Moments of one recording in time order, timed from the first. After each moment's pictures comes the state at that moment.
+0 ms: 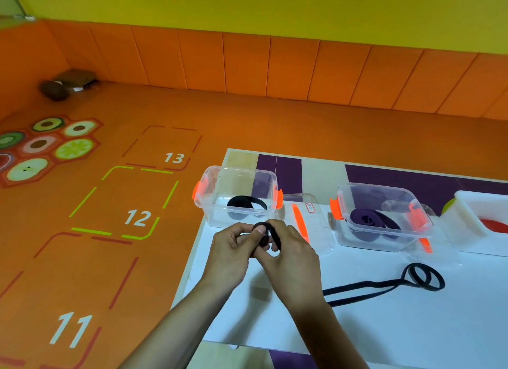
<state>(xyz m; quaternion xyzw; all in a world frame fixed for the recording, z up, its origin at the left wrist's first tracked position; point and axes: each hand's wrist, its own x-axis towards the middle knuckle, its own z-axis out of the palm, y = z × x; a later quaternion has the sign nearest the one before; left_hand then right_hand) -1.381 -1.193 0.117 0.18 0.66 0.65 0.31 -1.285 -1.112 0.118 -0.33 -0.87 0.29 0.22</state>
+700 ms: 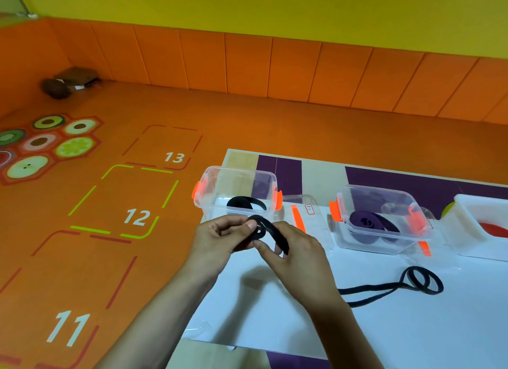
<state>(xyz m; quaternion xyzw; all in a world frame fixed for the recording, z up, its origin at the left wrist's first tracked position) -1.399 -1.202 0.138 0.13 0.60 0.72 0.34 -1.272 -1.089 0.126 -0.26 -0.90 0.28 0.20</state>
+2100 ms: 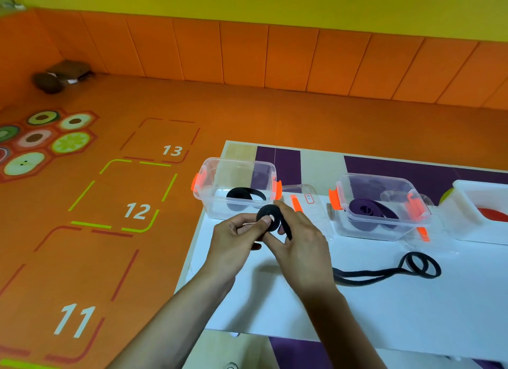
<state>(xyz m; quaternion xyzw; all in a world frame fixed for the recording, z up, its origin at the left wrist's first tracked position) -1.372 -1.194 0.139 0.14 0.66 0.65 0.35 -1.272 -1.099 0.128 -0.33 -0.87 0.31 0.22</state>
